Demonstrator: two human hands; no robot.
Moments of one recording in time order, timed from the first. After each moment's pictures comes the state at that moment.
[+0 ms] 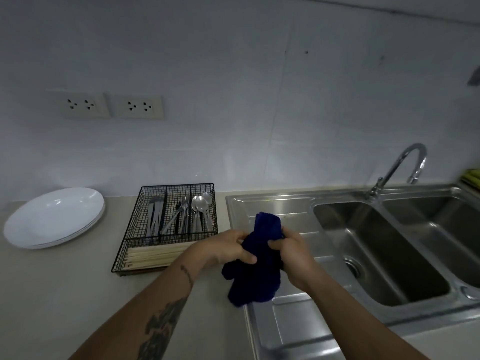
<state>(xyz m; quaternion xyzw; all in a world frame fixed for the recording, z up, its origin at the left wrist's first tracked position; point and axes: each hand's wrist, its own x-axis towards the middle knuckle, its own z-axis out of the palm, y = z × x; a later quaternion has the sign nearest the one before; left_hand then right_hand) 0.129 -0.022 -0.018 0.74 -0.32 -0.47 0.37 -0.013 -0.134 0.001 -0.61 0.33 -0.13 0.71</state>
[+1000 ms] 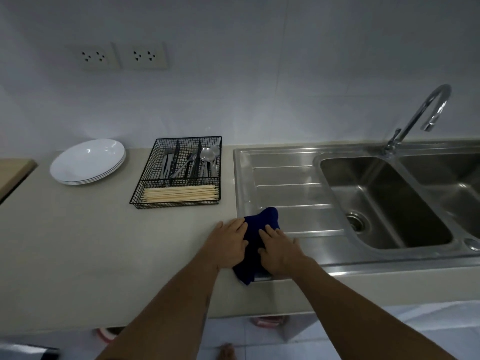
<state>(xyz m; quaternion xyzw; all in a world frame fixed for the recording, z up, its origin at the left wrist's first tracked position) 0.019 0.011 -0.118 0.87 -0.48 -0.10 0.02 -0.092 -0.126 -0.105 -0.96 0.17 0.17 0.15</state>
